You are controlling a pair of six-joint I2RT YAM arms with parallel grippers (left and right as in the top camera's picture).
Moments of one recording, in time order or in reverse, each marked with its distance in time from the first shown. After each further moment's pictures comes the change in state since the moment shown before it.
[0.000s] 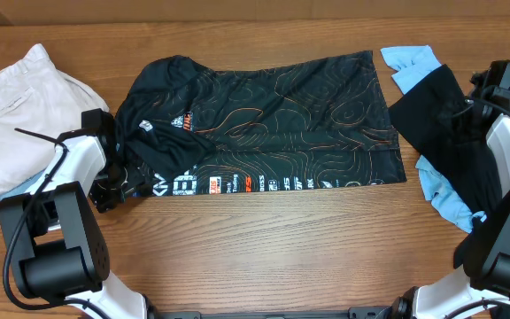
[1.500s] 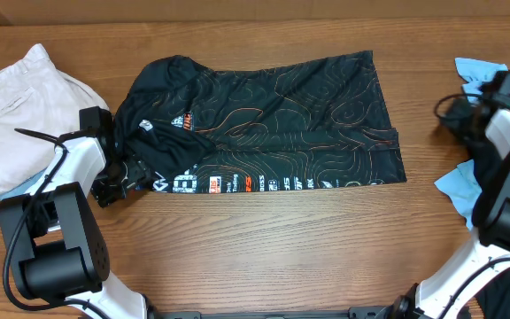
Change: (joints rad) left arm -0.005 -0.005 -0.011 0.088 0.047 0.018; right arm -0.071 0.285 0.077 0.175 0.078 -0.038
